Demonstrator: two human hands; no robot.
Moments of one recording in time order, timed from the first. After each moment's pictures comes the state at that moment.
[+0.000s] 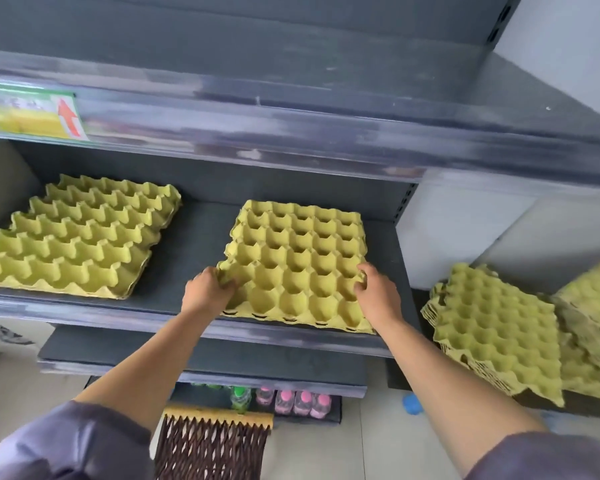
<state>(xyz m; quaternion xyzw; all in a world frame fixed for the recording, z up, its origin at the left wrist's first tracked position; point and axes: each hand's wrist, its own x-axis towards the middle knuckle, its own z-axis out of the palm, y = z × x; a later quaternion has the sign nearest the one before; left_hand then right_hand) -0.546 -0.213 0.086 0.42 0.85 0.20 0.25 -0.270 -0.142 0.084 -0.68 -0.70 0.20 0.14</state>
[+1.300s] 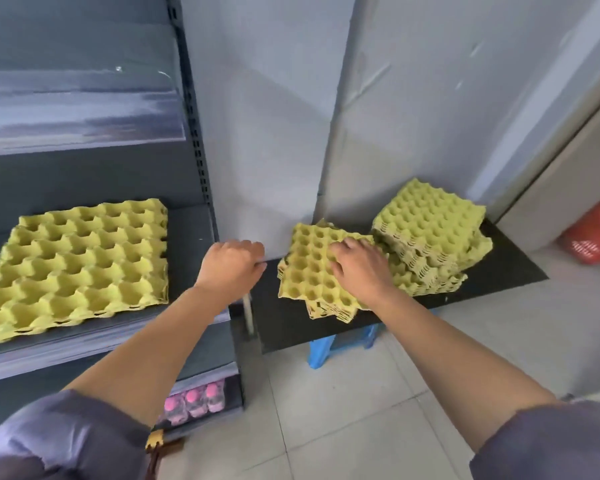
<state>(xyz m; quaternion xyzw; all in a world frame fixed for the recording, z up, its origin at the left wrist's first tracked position) -0.170 -0.192 0.165 0.83 0.54 0.10 -0.01 0.063 -0.219 0.164 -0.67 -0.74 -0.05 0.04</state>
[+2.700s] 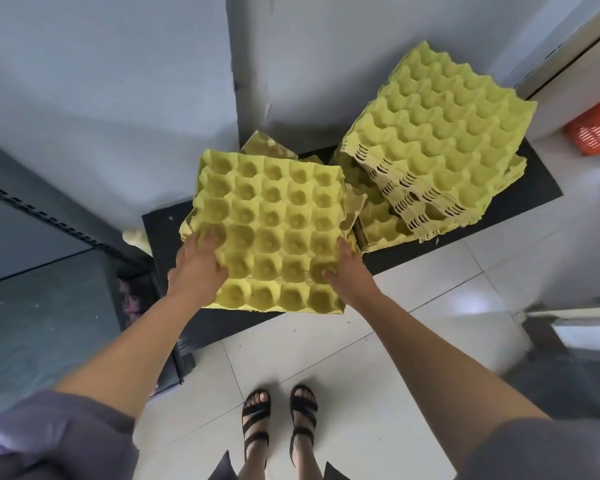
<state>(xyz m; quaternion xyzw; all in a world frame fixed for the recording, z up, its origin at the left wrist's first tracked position) -0.010 -0.014 -0.097 0.66 0.68 -0.05 0.31 0.234 -0.079 -0.089 -0.80 -0.48 0.37 0.03</state>
